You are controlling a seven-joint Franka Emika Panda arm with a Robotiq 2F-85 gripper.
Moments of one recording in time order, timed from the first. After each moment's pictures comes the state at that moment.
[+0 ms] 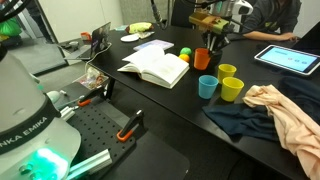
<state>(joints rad) -0.23 0.46 0.02 -2.03 0.20 2.62 -0.15</state>
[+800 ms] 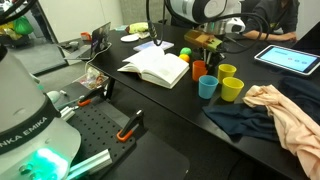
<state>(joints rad) -0.23 0.53 0.02 -2.11 0.19 2.79 -0.18</state>
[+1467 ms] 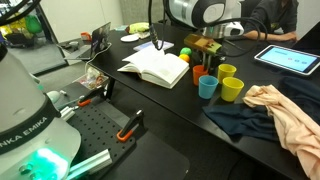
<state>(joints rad) -0.23 0.55 0.02 -2.10 0.17 2.83 -0.18</state>
